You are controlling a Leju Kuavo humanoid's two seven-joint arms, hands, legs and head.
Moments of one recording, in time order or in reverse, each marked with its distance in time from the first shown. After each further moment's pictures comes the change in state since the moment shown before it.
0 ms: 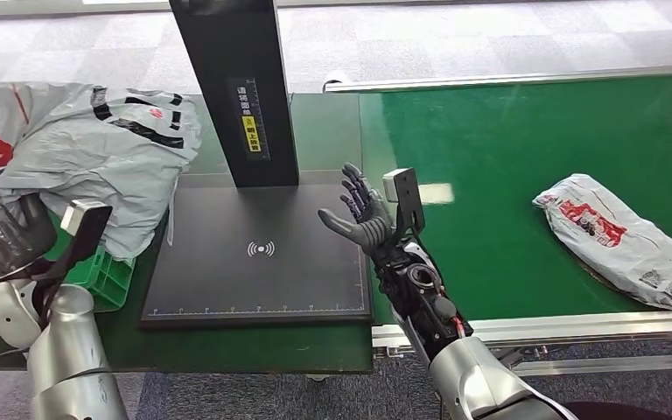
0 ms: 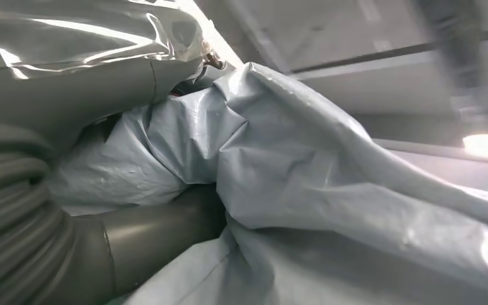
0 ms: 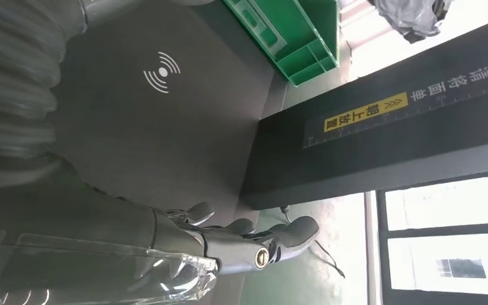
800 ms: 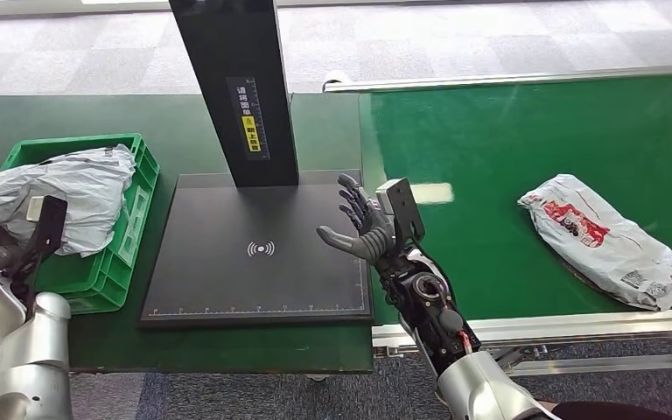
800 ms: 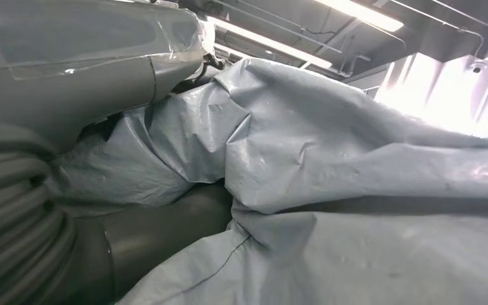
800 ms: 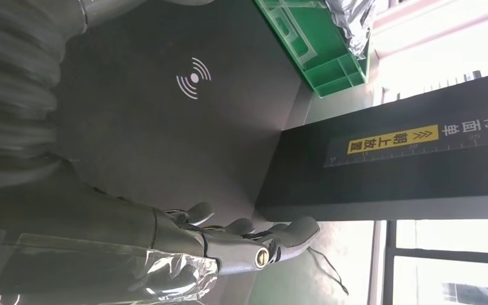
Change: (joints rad) left arm -0.047 0.304 -0.032 0.475 -0.236 0.000 0.634; right arm 0.071 -0.039 0.027 -0.128 0.075 0.043 0.054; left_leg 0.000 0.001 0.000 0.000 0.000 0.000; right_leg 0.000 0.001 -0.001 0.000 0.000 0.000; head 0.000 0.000
